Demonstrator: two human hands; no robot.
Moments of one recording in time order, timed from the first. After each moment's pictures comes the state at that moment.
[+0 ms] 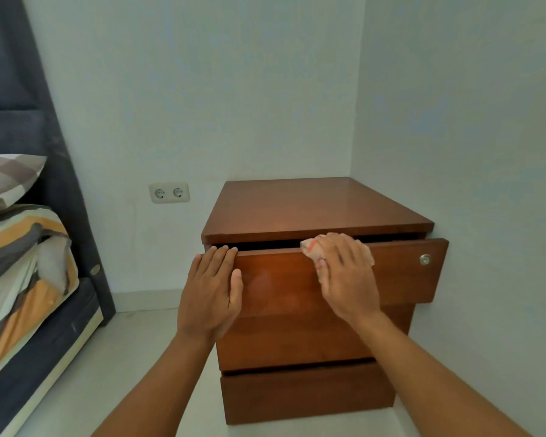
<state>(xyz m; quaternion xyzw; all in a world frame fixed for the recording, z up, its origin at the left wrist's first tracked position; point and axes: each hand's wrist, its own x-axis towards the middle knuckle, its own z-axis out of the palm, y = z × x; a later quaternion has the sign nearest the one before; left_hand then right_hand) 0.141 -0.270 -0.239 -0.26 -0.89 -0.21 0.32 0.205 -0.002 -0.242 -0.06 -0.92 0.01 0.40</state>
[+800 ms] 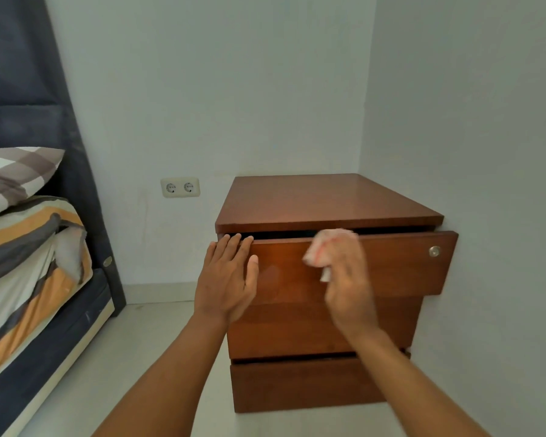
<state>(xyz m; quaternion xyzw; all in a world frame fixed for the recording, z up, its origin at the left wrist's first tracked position) 0.147 -0.269 -0.231 -0.26 -0.89 -0.21 0.31 0.227 -0.049 -0.255 0.04 -0.84 0.18 0.51</state>
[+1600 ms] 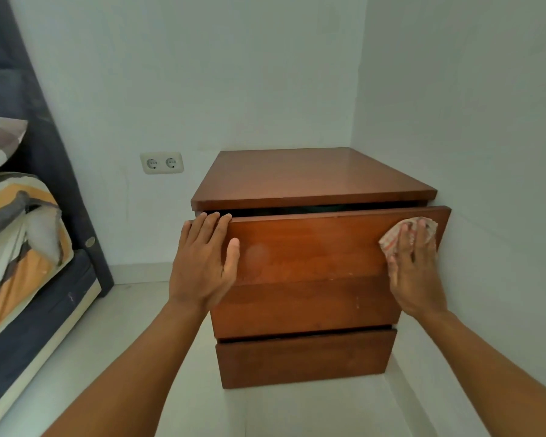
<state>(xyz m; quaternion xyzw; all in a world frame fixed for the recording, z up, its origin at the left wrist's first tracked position) 0.146 -0.264 -0.242 -0.26 -0.88 -0.21 0.34 0.245 0.128 -0.320 -0.14 -0.91 0.07 0.38</state>
